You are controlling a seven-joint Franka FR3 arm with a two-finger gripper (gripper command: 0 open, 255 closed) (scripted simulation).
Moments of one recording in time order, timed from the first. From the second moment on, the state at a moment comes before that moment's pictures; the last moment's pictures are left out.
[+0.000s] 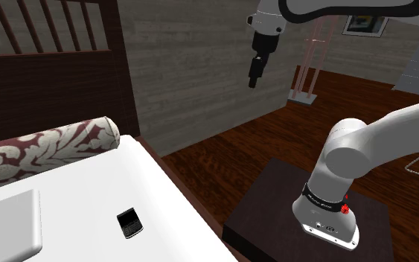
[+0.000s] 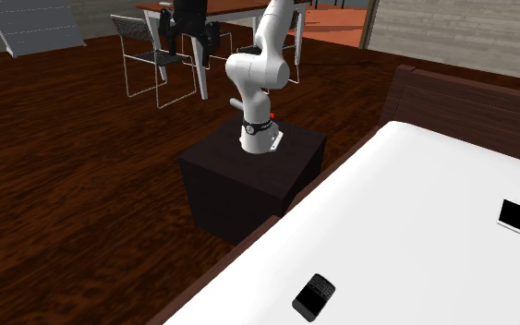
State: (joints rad) arm 0.00 -0.82 0.06 -2.36 -0.11 1.67 -0.15
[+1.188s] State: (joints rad) arm 0.06 -0.52 0.31 -2.48 0.05 2.02 0.21
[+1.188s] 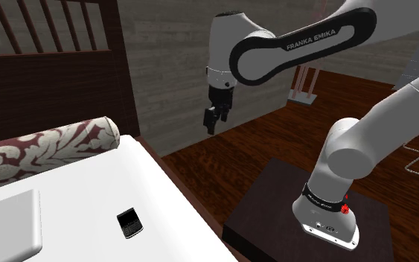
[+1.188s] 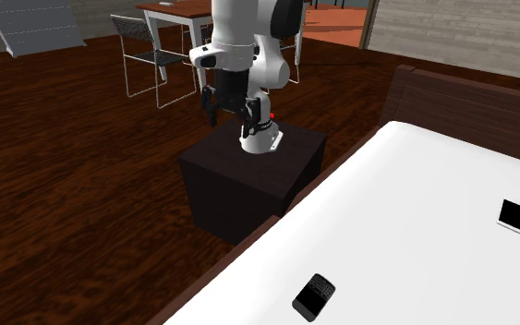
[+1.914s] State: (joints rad) arm 0.06 -0.13 0.48 -2.34 0.01 2.24 0.50
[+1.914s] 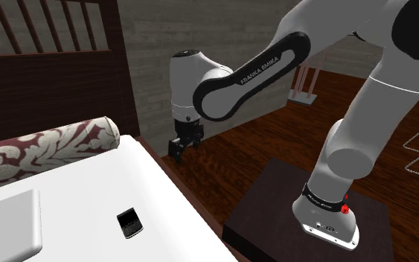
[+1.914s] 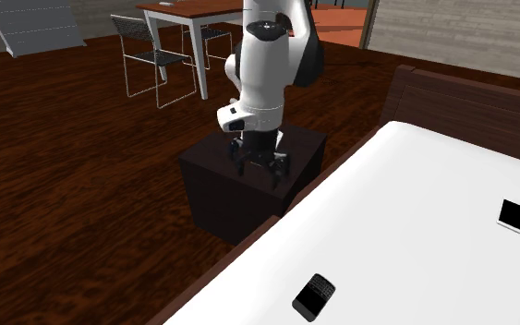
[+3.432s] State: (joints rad) arm 0.34 0.75 0.42 -1.66 -0.31 2.35 0.97
